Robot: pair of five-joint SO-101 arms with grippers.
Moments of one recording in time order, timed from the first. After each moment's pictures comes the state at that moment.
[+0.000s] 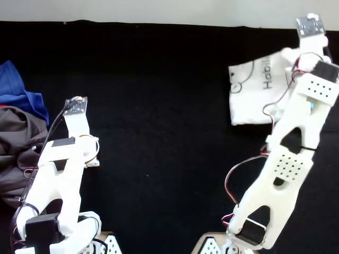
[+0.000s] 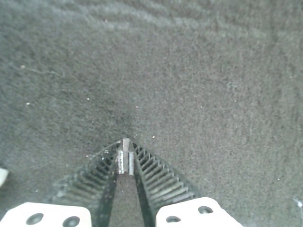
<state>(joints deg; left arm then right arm) -16.3 -18.9 60.4 37.4 -4.1 20.3 51.4 -70.2 77.1 34.6</state>
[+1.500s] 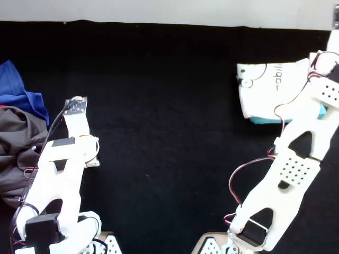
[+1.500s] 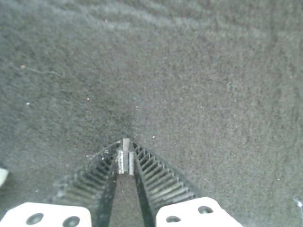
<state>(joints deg) -16.3 -18.9 60.4 37.4 -4.1 24.2 48.3 -78.3 74.3 20.8</state>
